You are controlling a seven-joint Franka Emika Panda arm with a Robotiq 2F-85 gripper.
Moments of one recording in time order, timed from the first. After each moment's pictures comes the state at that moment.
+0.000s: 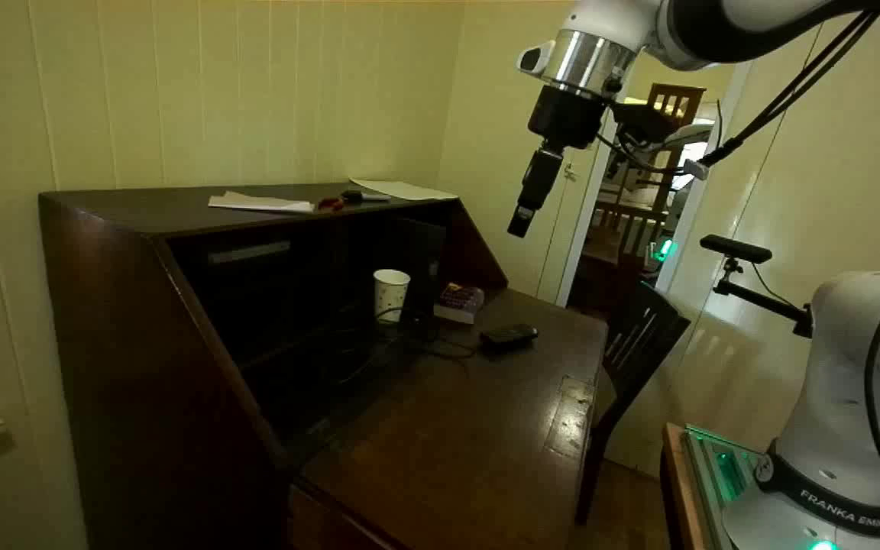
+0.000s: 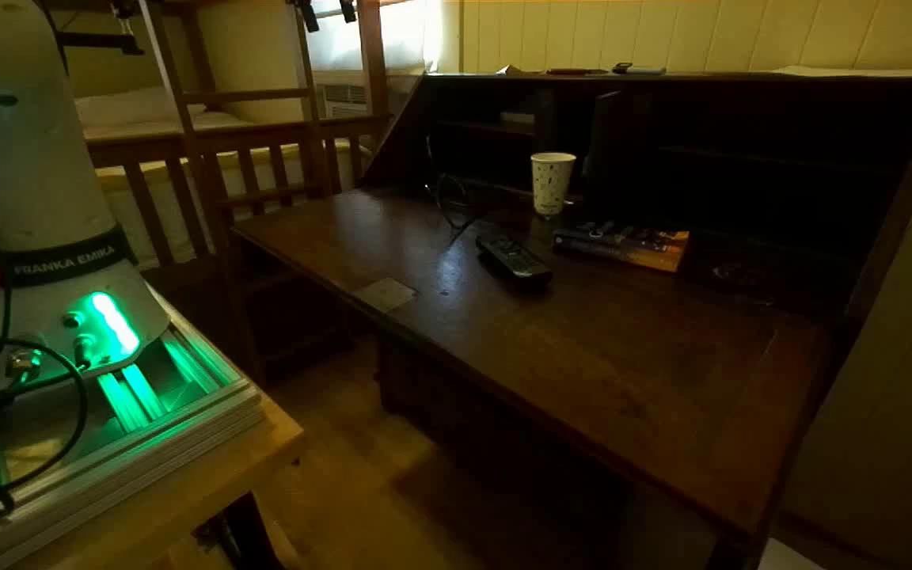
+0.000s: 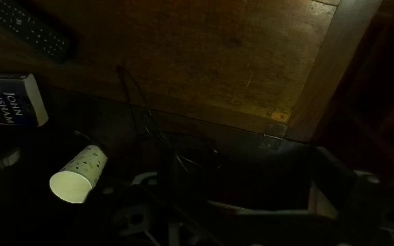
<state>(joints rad) 0.04 -0.51 0.12 -2.38 -0.06 2.07 0.03</state>
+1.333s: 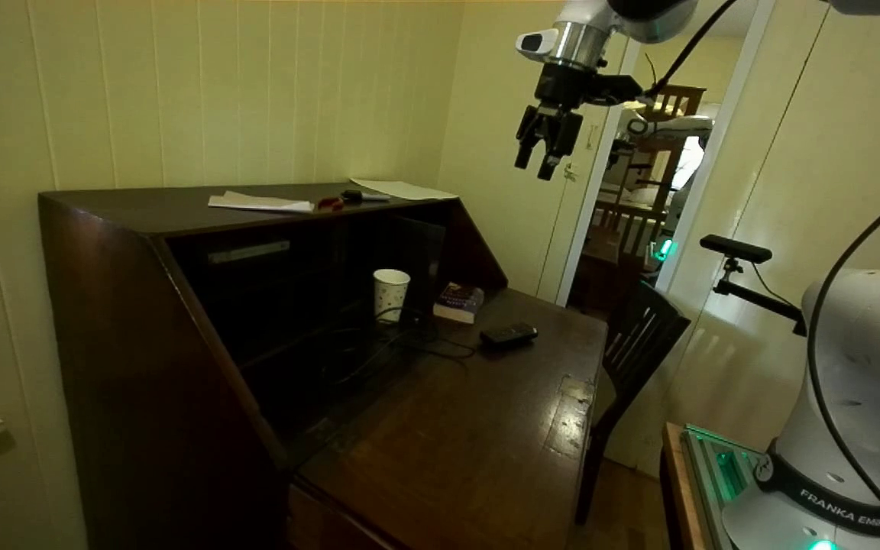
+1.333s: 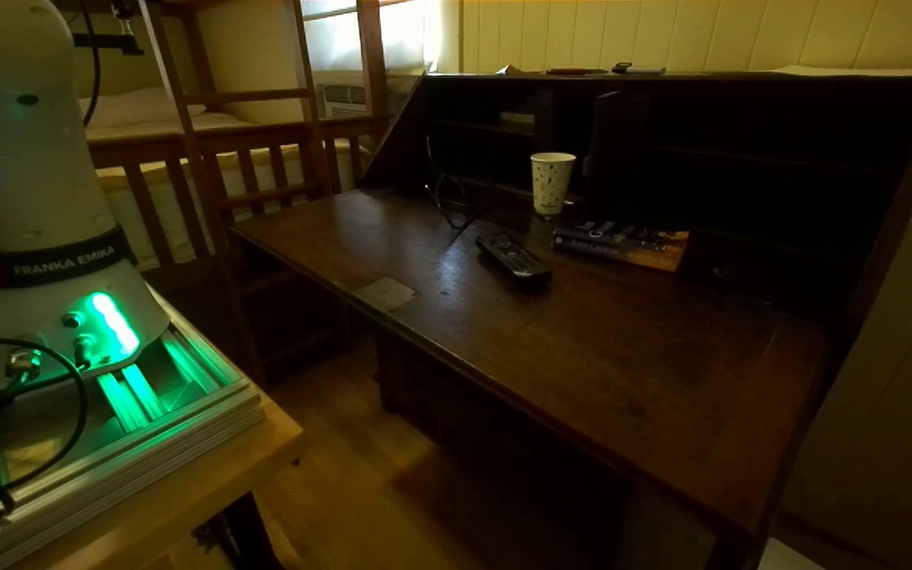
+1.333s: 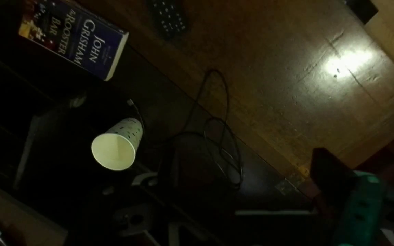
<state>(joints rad) 0.17 -0.35 -0.38 -2.04 -0.15 1.85 -0.82</state>
